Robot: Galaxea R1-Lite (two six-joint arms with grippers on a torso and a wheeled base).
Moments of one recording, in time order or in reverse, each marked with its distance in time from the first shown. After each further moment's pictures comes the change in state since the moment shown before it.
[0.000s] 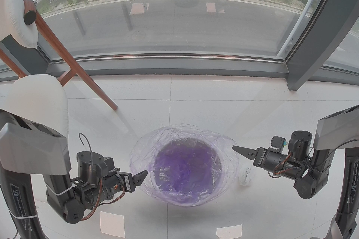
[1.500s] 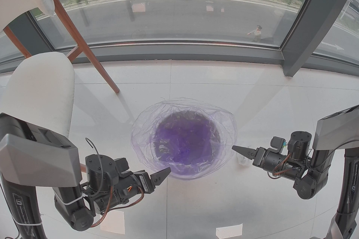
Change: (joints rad) left arm -0.137 -0.008 -0.004 -0.136 -0.105 -0.259; right arm 0.006 0.002 0.001 0.000 -0.011 0.038
